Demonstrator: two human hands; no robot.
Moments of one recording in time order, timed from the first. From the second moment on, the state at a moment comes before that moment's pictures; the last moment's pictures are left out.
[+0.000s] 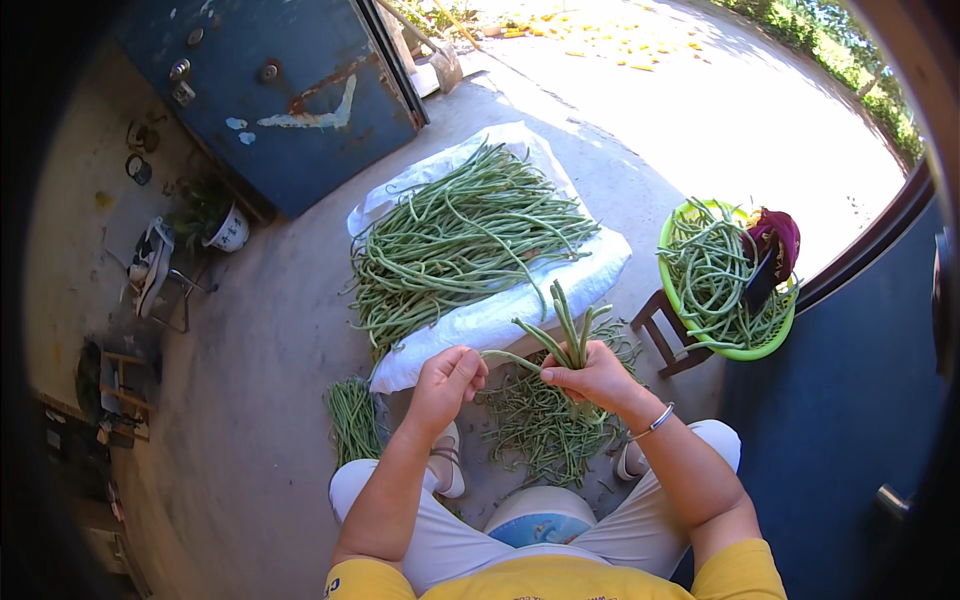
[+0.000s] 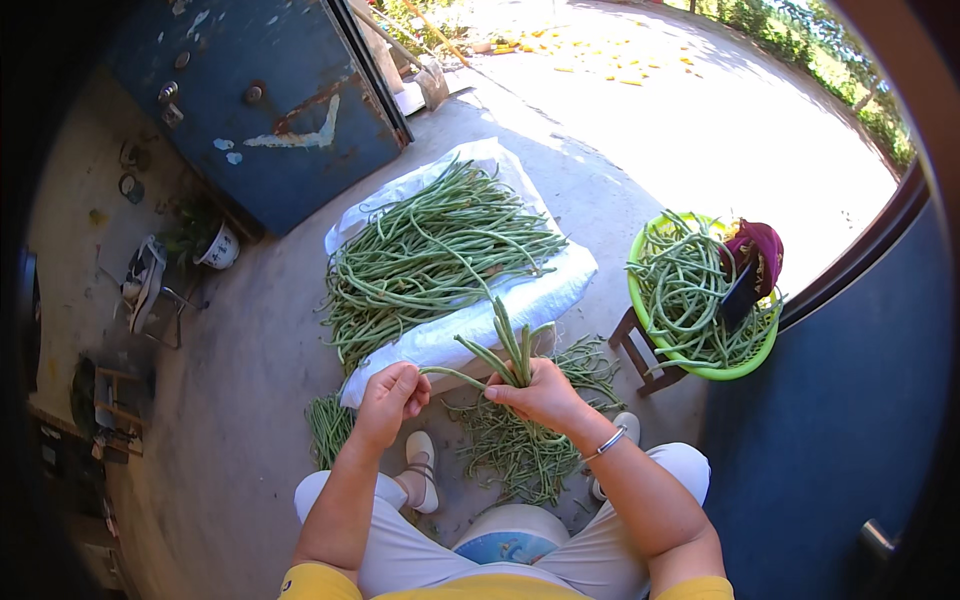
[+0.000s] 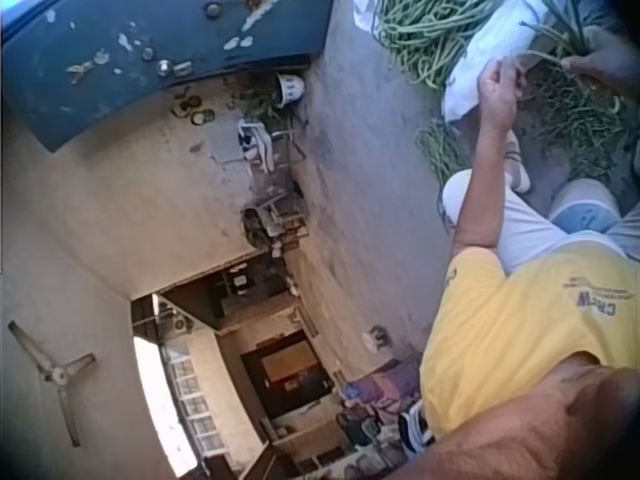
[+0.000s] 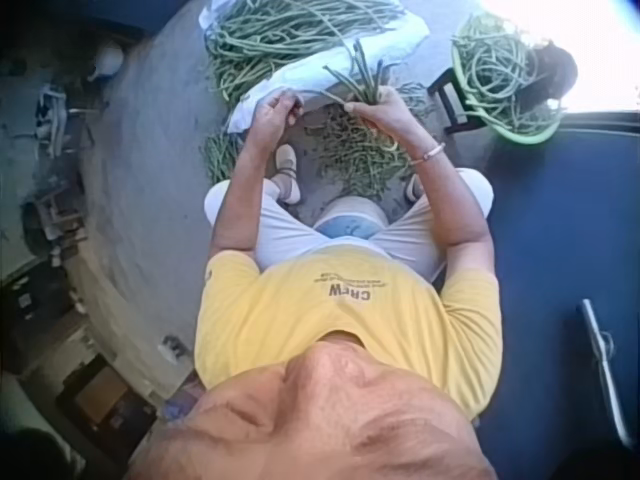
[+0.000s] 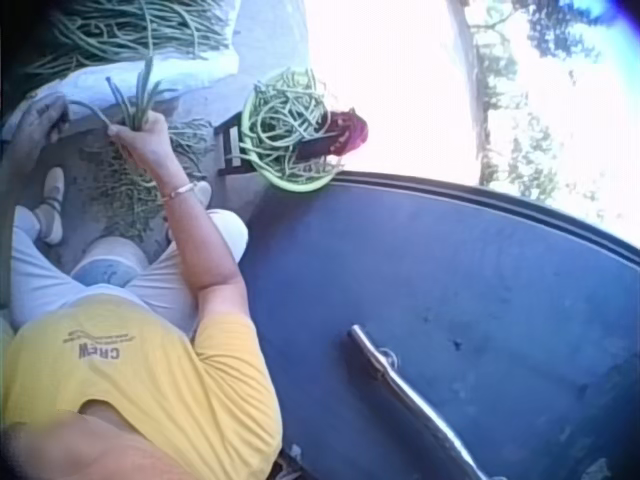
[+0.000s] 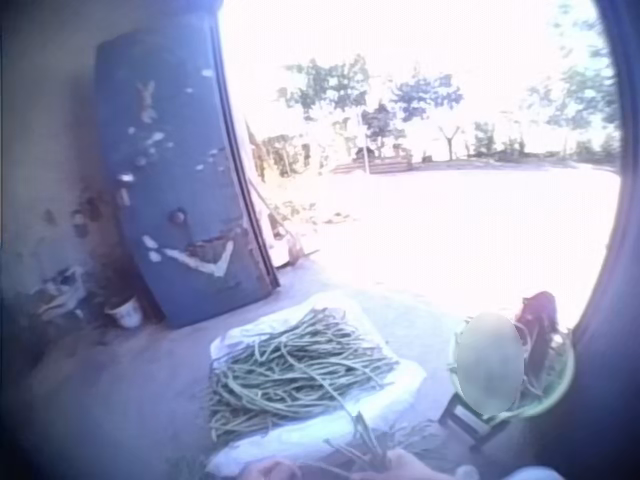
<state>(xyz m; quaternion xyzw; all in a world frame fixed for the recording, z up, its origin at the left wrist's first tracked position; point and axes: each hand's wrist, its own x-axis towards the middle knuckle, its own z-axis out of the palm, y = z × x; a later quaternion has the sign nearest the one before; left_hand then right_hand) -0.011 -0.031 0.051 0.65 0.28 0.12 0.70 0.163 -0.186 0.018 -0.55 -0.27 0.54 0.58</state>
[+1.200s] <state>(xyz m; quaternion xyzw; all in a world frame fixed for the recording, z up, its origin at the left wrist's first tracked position) -0.039 -0.008 0.028 0.45 0.23 0.24 0.83 0.197 -0.202 0.029 -0.45 -0.09 0.56 0.69</state>
